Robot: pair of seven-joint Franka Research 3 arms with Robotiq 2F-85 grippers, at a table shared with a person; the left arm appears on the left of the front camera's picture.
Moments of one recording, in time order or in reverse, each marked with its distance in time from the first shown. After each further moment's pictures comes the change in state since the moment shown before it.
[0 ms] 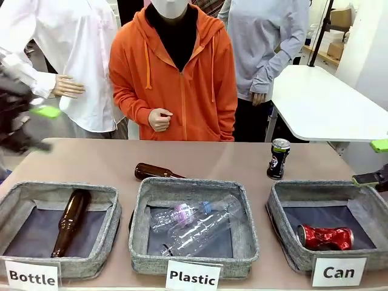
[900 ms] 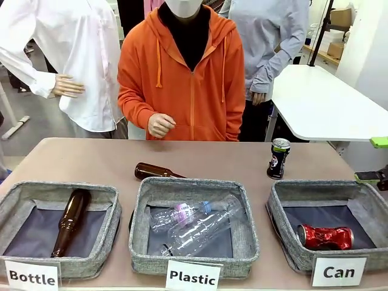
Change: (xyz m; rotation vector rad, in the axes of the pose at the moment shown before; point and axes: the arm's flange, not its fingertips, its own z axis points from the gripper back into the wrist) left arm -0.052 0.118 0.088 -0.160 -0.360 0.264; right arm 0.005 -0.017 0.020 0.006 -0.107 -0.046
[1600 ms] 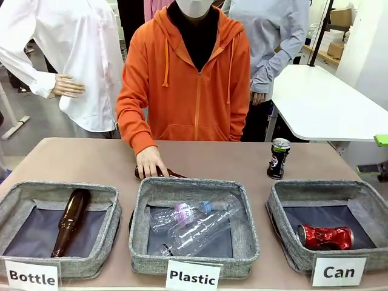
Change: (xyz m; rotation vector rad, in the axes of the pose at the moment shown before) left arm -0.001 0.000 0.004 -0.003 -0.005 0.001; right arm 0.006 0.016 0.006 -0.042 -0.034 0.280
